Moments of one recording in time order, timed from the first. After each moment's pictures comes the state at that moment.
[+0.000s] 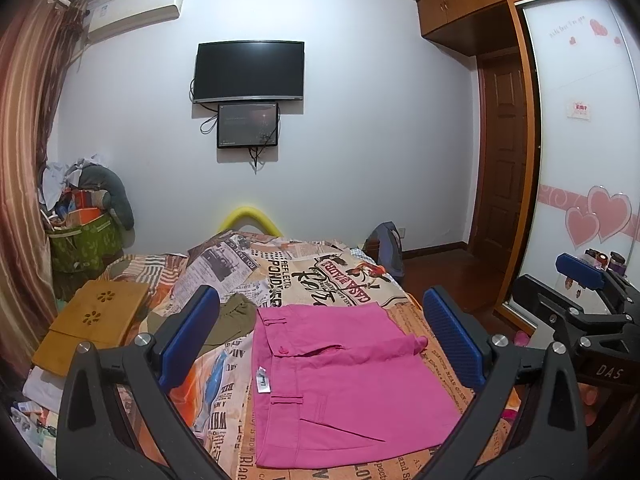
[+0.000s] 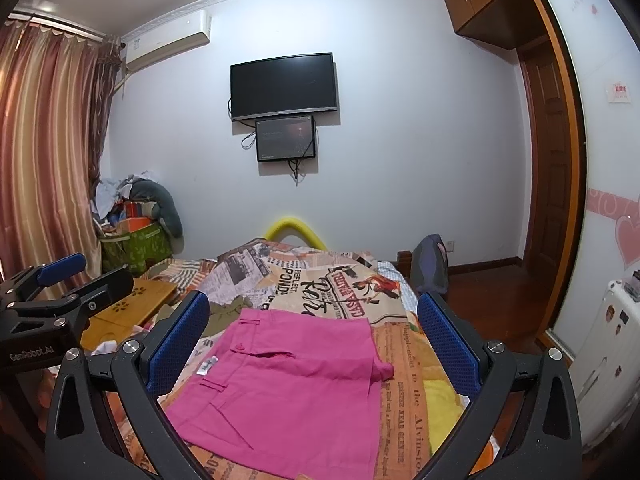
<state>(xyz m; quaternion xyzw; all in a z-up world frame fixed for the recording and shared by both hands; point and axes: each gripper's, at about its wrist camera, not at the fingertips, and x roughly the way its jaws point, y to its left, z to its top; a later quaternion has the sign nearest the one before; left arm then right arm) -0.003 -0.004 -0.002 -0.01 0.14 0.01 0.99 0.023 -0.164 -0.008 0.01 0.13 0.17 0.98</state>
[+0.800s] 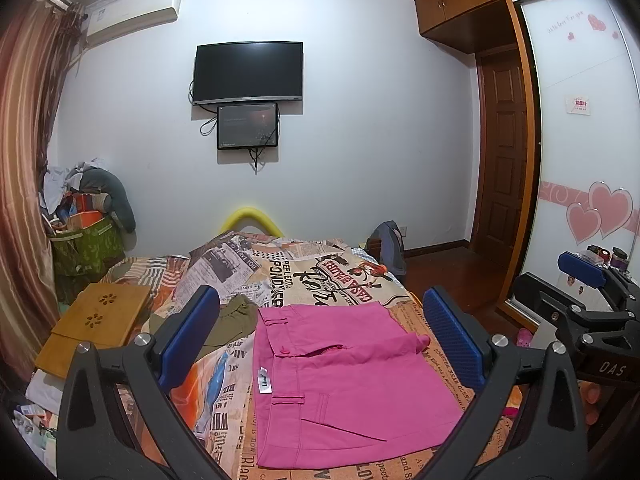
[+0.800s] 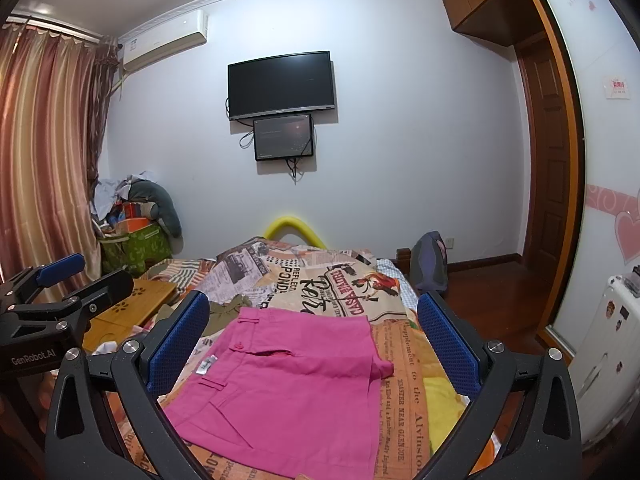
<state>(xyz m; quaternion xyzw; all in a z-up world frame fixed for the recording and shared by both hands) -0.003 -0.009 -0.004 0.00 0.14 0.01 0.99 0.024 -0.166 -0.011 0.01 0.14 0.17 0.98</state>
